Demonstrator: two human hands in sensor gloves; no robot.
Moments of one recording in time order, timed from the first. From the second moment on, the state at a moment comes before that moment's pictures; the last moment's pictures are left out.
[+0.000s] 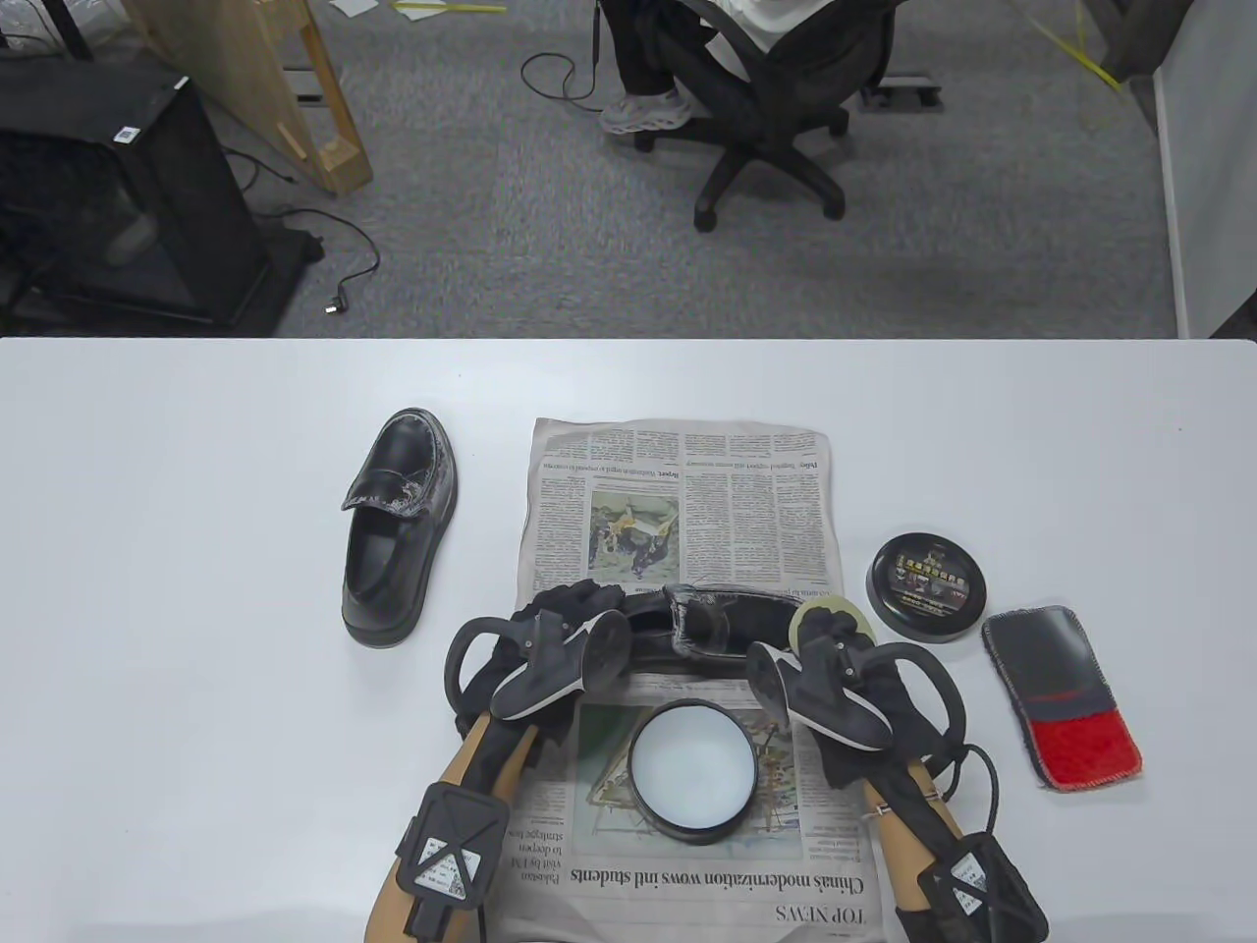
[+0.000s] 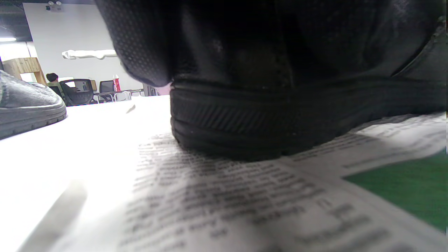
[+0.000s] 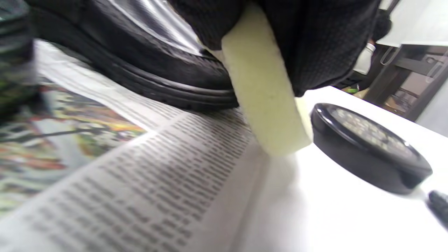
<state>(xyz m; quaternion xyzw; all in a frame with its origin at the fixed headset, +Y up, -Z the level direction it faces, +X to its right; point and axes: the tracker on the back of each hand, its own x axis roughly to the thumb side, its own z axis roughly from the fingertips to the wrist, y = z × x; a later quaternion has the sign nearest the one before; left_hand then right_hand) -0.090 -0.745 -0.294 -0.01 -0.13 -0.04 0.99 0.137 -0.719 -0.254 -0.10 -0.04 -0.97 0.21</state>
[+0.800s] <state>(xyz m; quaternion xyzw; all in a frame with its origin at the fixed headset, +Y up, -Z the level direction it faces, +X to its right) -0.089 -0.745 -0.294 -0.01 -0.13 -0.05 0.99 0.137 -0.719 -0.254 -0.10 -0.04 -0.97 0.22</state>
